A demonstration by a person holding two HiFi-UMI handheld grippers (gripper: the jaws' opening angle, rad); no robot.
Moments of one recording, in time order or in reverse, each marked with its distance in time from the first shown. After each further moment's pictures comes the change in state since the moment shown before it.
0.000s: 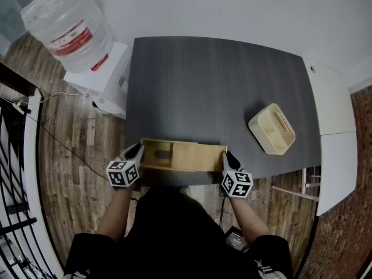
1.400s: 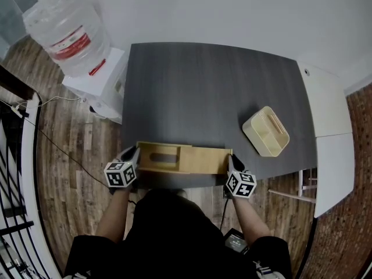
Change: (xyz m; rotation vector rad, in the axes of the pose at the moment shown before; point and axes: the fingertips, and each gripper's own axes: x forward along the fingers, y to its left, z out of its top) left arm 0.004 0.005 -0.001 0.013 0.012 0.052; right arm -0.010 -0.050 0.001 0.030 0.008 -0.082
